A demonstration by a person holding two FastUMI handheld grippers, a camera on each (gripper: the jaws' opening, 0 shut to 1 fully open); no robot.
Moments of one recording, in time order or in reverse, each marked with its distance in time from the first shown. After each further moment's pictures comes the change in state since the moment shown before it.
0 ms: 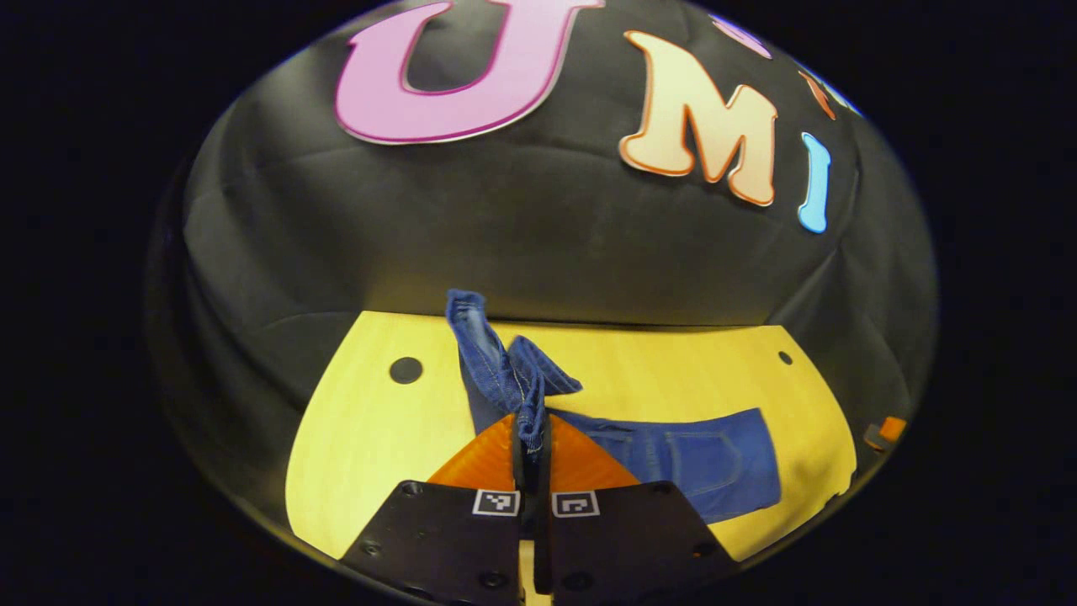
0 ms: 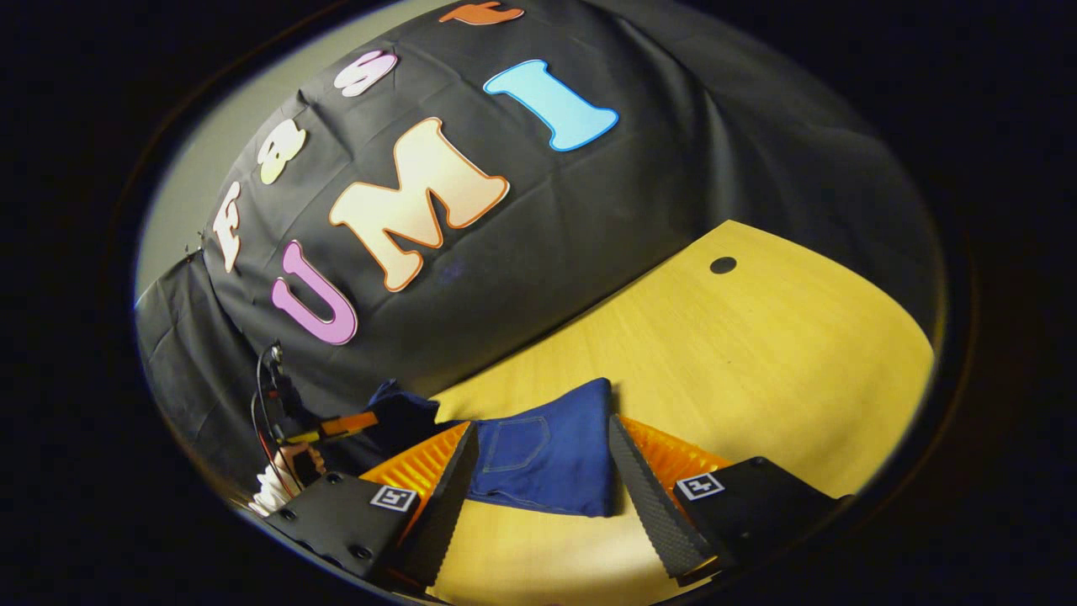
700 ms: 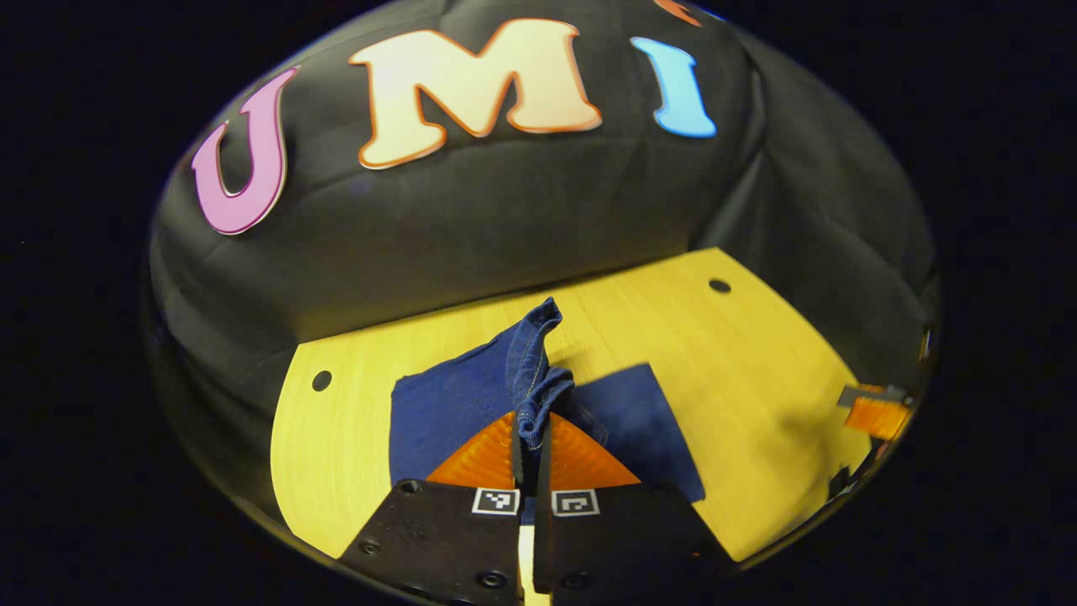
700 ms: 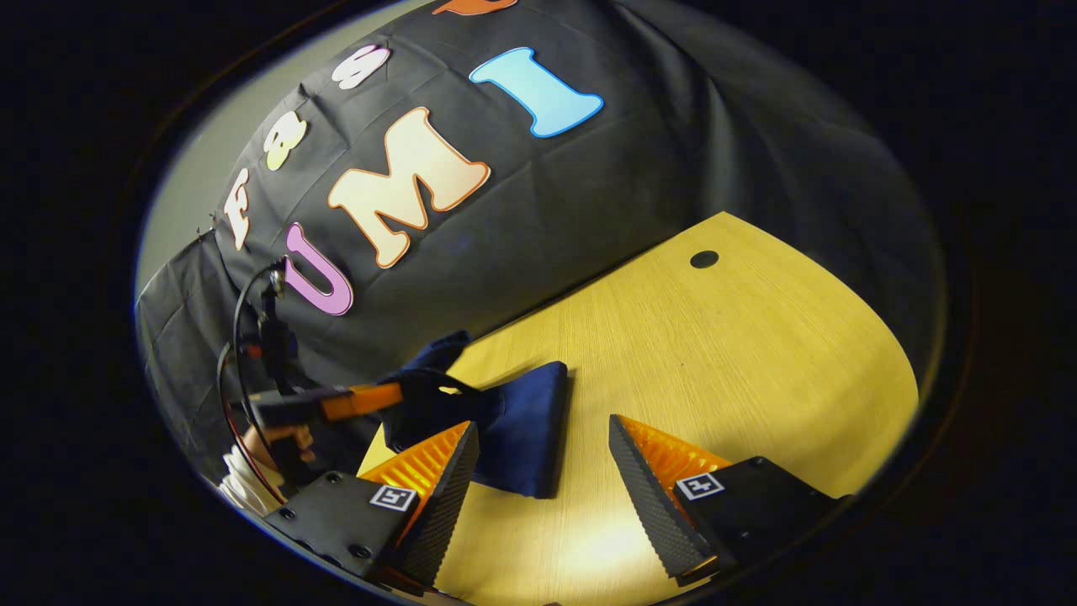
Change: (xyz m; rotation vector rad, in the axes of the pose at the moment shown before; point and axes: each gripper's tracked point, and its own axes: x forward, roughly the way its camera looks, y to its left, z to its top) left arm 0.005 -0.207 -0.103 0.362 0.139 0.001; right arm -0.014 -0.066 0.002 -0.042 0.096 0.055
